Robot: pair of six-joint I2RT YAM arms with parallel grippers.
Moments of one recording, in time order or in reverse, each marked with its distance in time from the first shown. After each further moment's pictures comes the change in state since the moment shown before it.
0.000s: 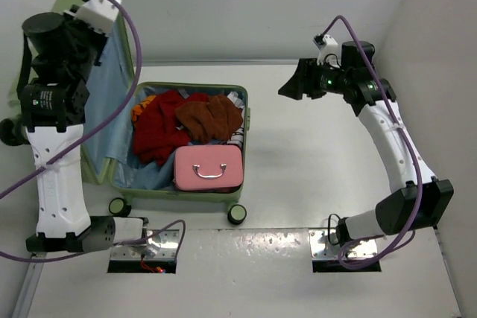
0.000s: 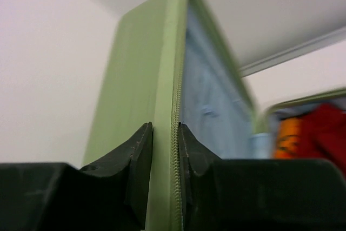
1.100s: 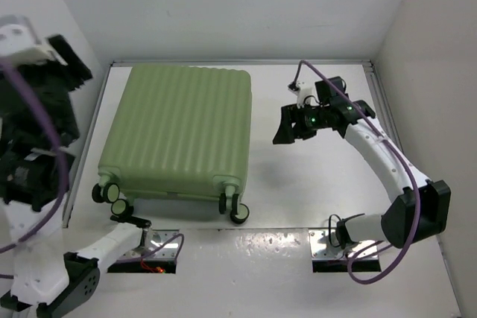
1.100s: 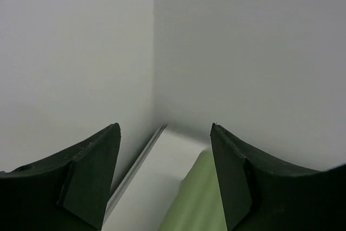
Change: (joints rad) left arm -0.271 -0.282 -0.094 0.220 -0.501 -0.589; right arm 0.103 -0.083 -0.294 -0.162 0.050 -0.108
